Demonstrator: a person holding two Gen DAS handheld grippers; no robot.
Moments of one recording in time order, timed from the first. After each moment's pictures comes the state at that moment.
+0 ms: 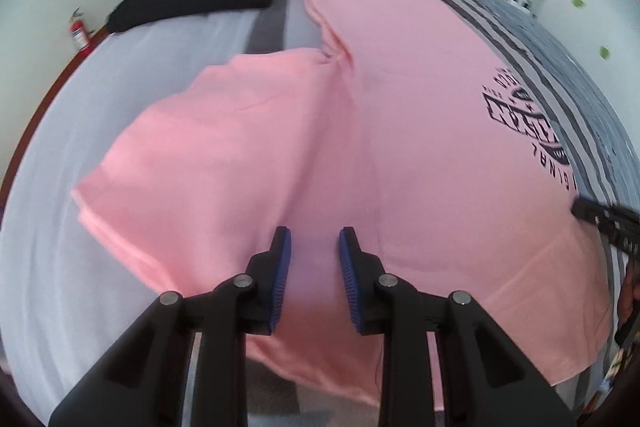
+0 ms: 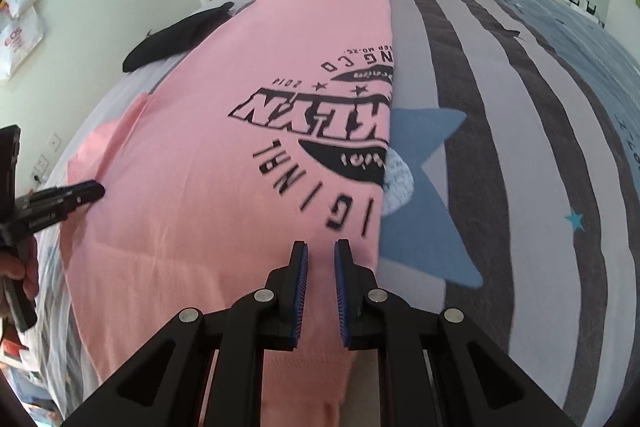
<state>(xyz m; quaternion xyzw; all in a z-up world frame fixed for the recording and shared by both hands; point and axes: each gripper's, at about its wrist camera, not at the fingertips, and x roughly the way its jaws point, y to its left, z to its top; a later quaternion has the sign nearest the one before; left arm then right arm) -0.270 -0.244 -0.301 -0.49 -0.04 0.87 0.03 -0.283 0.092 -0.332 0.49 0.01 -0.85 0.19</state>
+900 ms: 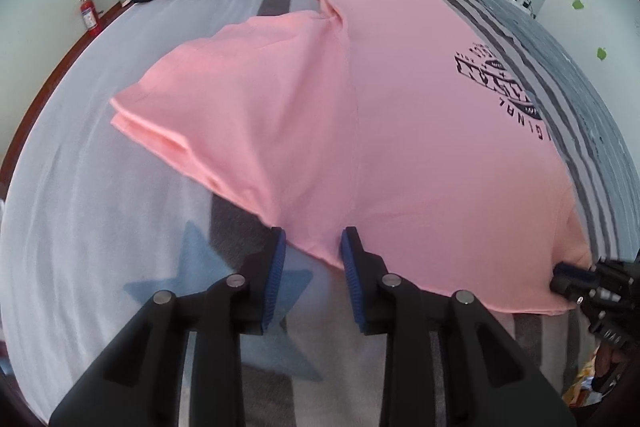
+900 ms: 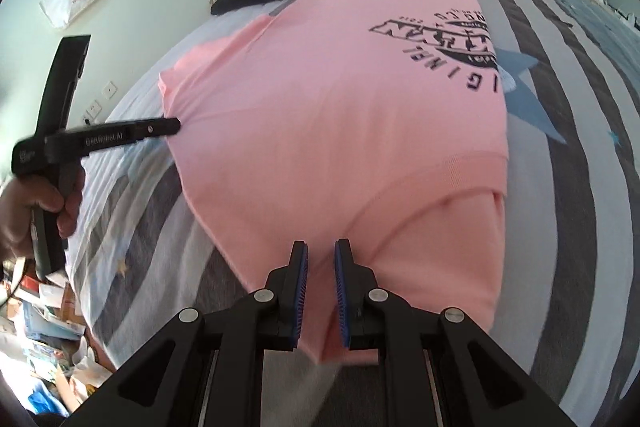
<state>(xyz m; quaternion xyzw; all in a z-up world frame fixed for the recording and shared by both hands) -0.203 -0.246 -0.296 -0.50 -0.05 0.86 0.03 -0.163 0.055 -0.336 0.51 0.04 -0.81 0.29</state>
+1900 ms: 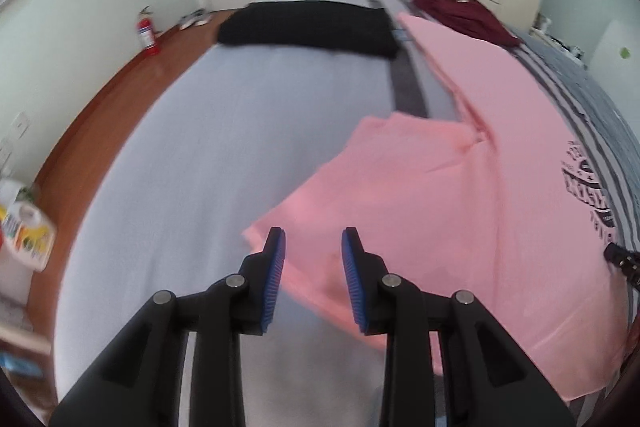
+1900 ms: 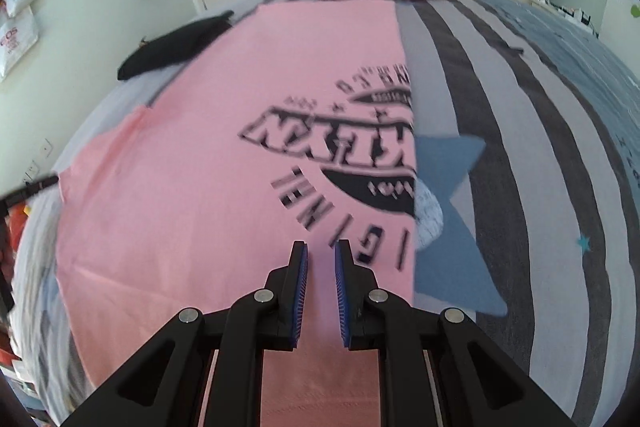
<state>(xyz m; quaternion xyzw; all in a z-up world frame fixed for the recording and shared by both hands) -0.267 -0.335 -0.282 -0.44 -0.05 0.90 -0.05 -0.287 0.068 -0.330 0.47 0.01 -0.86 0.17</state>
